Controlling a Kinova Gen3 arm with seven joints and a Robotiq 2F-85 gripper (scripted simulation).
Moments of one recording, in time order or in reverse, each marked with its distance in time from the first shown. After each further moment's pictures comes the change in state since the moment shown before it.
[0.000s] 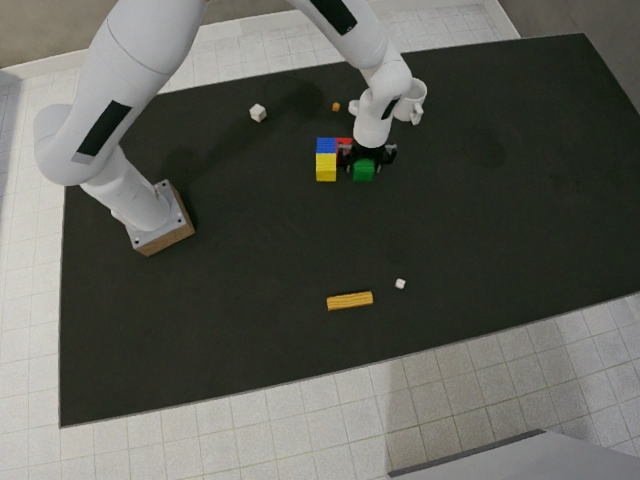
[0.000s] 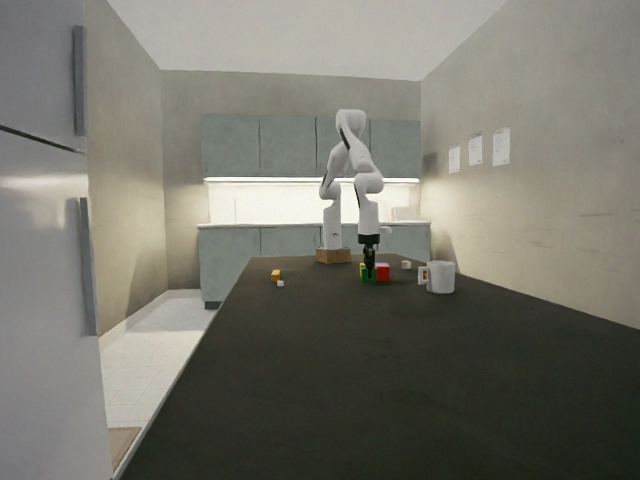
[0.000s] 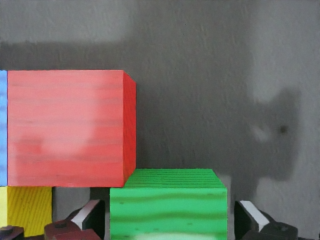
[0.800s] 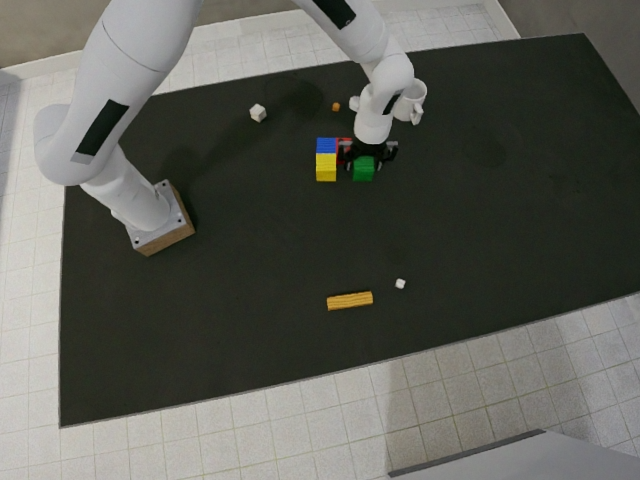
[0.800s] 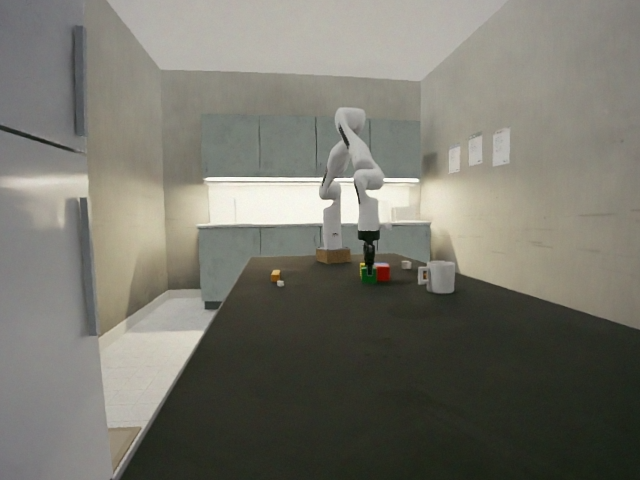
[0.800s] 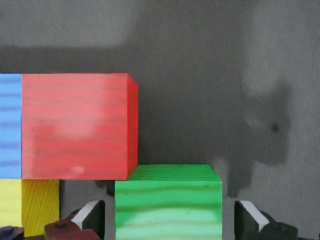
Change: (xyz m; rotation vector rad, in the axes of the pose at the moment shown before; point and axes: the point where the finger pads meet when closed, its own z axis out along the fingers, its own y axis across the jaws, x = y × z) arm 0.000 0.000 -0.013 0.001 -0.001 0.001
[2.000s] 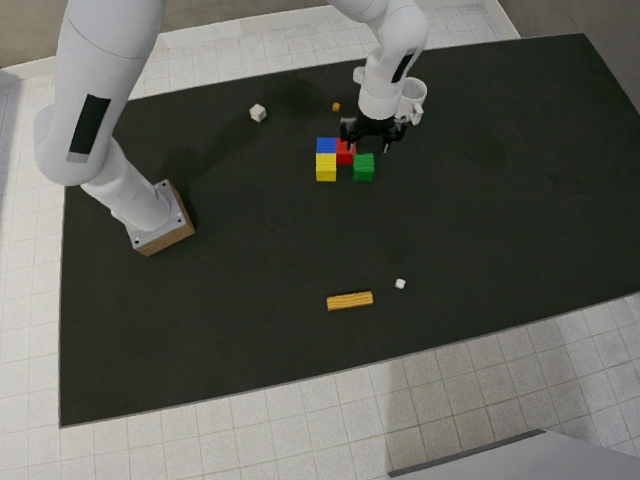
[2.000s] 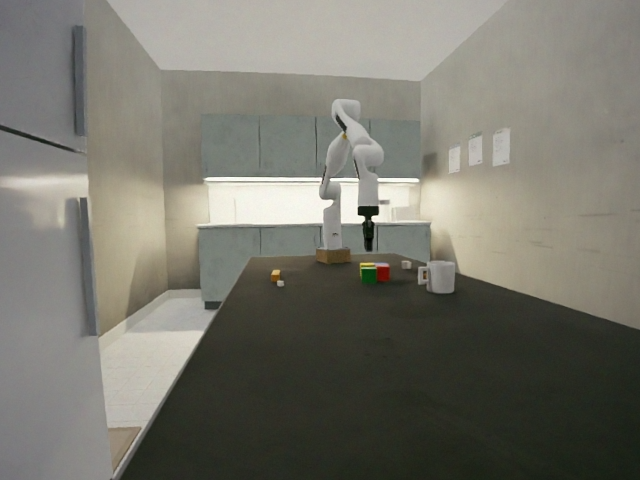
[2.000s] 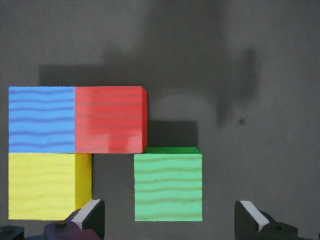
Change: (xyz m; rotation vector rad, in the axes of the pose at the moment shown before) arm -0.002 0.000 -0.082 0.000 -0.001 0.003
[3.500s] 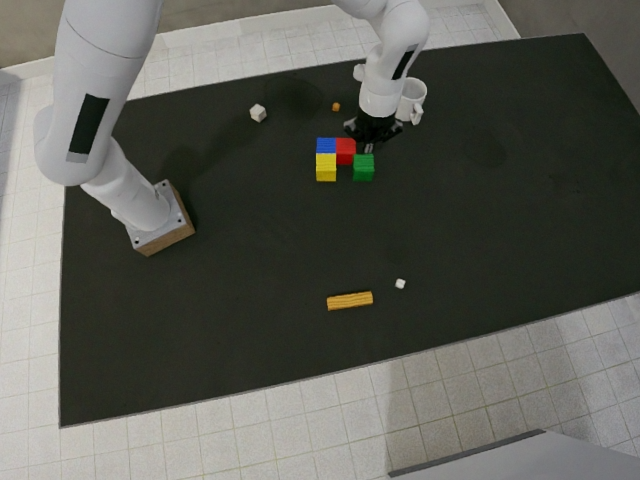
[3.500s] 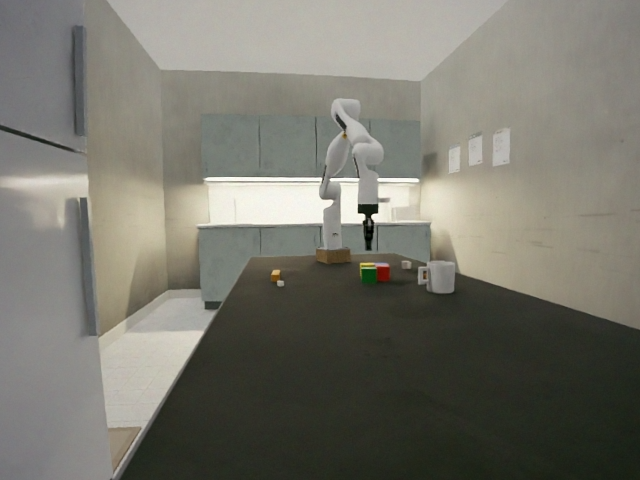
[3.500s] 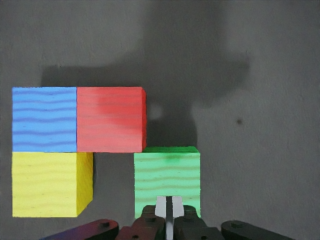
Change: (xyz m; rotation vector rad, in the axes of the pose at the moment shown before) arm 0.000 0.000 -0.006 -0.002 0.001 0.000
